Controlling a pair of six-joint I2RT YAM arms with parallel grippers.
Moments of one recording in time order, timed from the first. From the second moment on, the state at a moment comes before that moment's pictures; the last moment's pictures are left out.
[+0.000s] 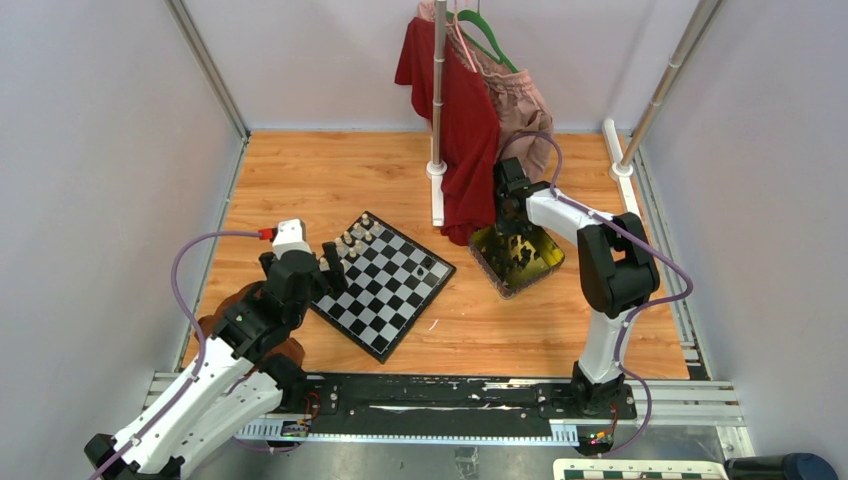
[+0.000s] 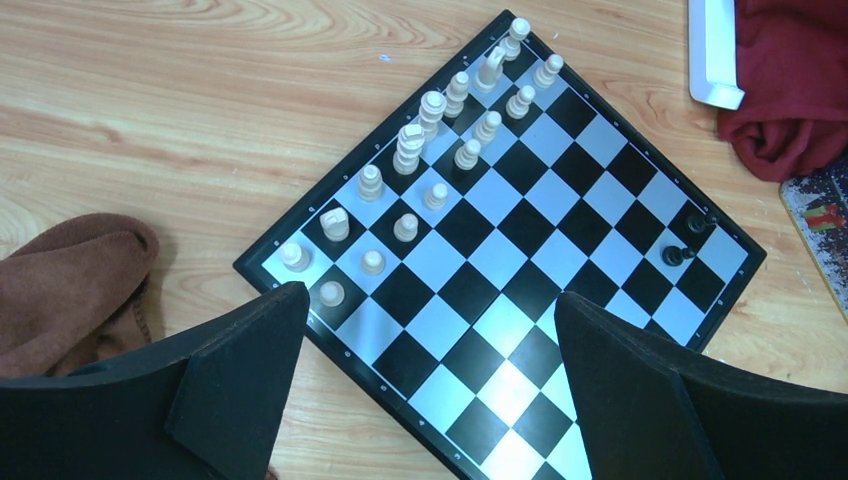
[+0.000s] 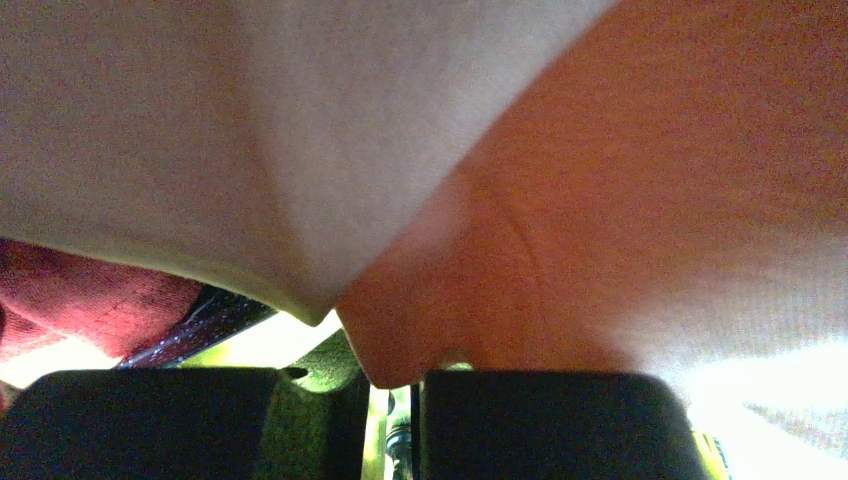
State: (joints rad) left arm -0.61 0.60 0.64 -0.63 -0.55 -0.53; right arm 0.38 1.88 1.30 -0.51 0.18 0.26
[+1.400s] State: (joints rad) left arm -0.61 0.47 0.69 -0.74 -0.57 -0.53; right arm 0.58 1.50 1.22 -0.61 0.25 0.25
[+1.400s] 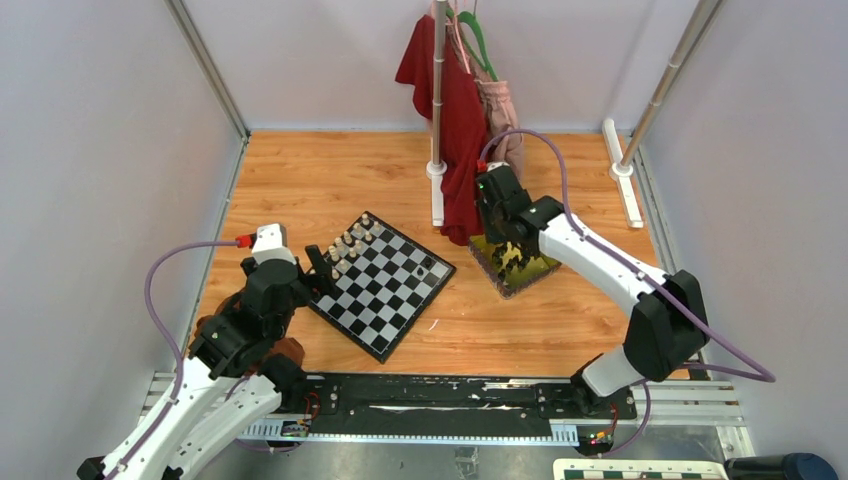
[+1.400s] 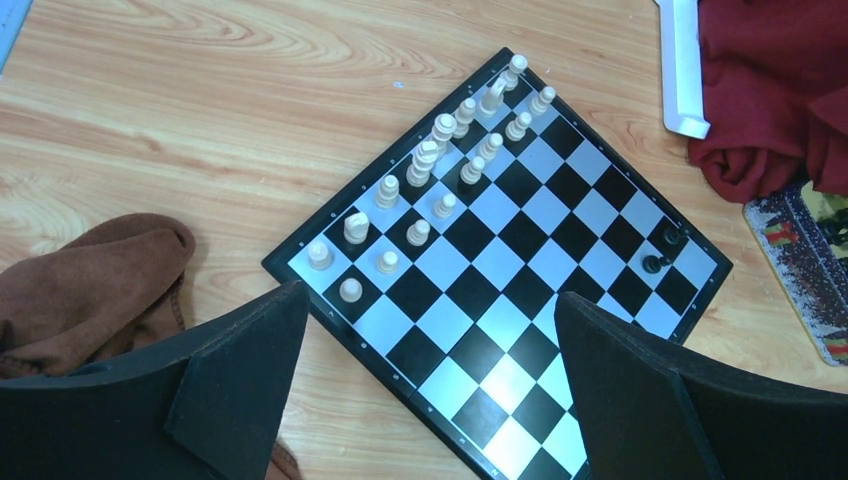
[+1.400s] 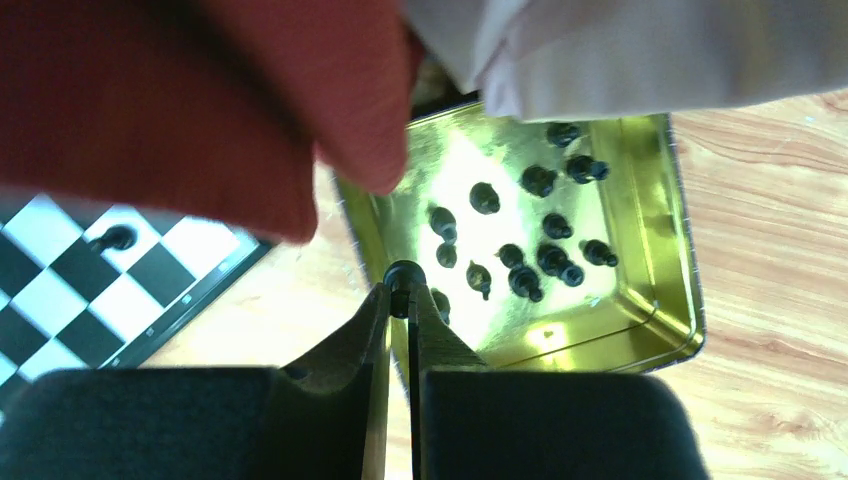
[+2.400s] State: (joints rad) left arm -0.61 0.43 0.69 -0.75 -0.60 -0.53; right arm 1.10 1.66 1.28 -0.64 0.26 0.26
